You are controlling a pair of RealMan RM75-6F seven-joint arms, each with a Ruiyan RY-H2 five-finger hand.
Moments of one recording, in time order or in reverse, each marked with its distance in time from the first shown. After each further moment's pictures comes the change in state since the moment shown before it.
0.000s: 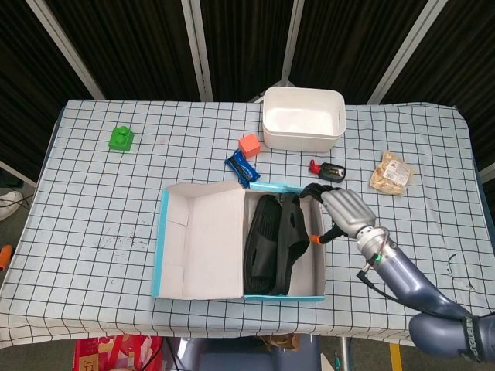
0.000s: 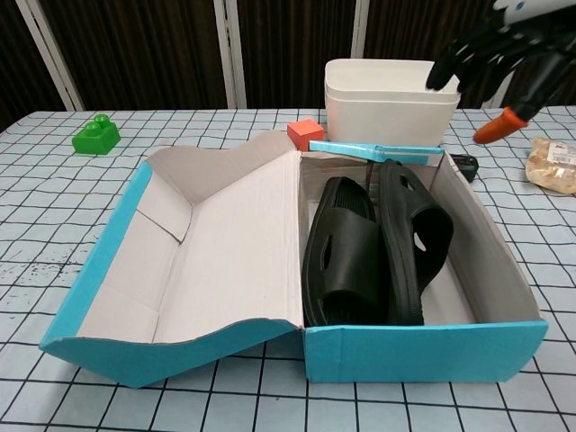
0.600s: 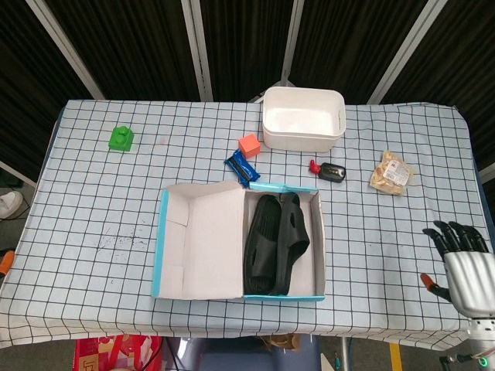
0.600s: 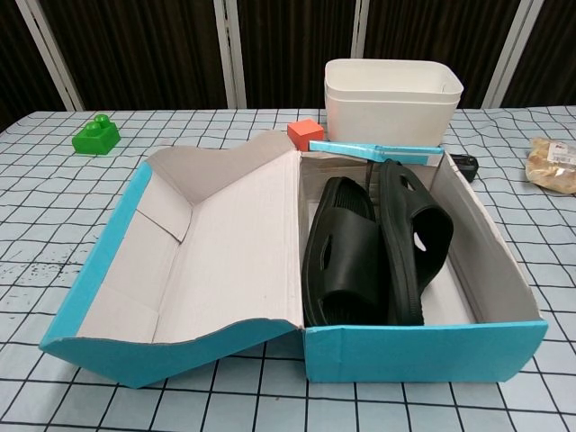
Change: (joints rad) left arm 0.015 0.026 0.024 -0.035 0.027 0.013 -0.006; right arm -0.684 0.012 -0.226 0.022 -0.547 0.713 -0.335
